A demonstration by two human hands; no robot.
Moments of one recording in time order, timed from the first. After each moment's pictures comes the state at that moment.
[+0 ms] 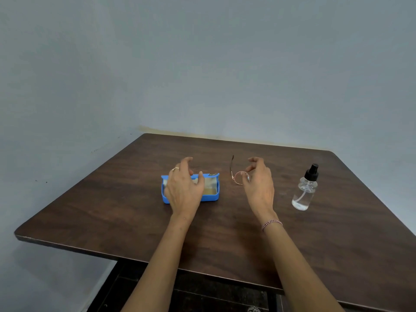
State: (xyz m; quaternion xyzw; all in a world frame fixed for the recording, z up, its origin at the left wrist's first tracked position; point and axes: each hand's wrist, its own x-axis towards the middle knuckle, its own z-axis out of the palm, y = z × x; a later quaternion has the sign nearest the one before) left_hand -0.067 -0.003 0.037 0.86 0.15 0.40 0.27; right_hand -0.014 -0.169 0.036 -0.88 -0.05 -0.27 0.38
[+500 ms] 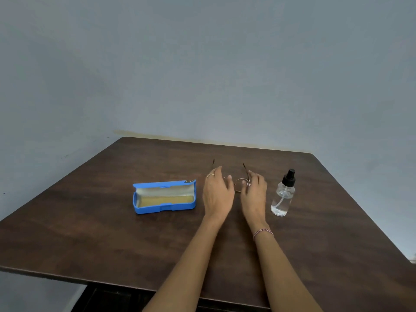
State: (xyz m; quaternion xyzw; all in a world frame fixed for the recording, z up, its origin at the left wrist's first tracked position) left_hand -0.003 -0.122 0.020 0.88 0.06 0.29 0.37; right_hand 0.024 -0.215 -0.004 -0.88 -0.02 -0.27 0.39
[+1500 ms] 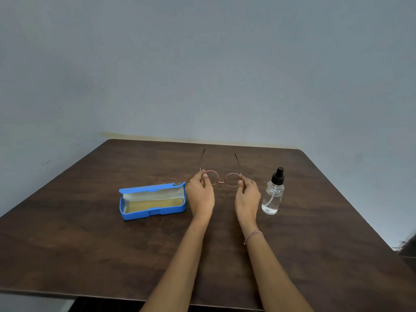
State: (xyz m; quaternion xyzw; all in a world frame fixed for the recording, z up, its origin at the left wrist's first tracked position) left_hand -0.001 -0.117 0.026 0.76 0.17 0.28 0.56; right_hand 0.013 -0.214 0.002 -0.81 0.07 -0.25 0.53
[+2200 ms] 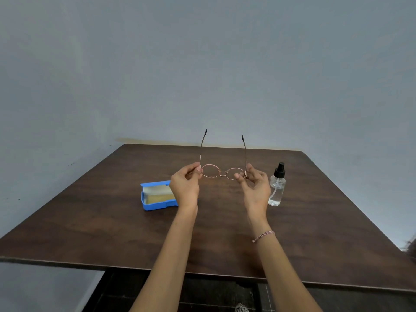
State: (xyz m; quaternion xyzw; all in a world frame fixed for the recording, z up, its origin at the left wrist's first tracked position) left_hand -0.063 -0.064 0.062 0.63 0.14 0.30 0.70; right_hand -0.045 -0.205 0.036 -0.66 -0.01 -0.27 0.70
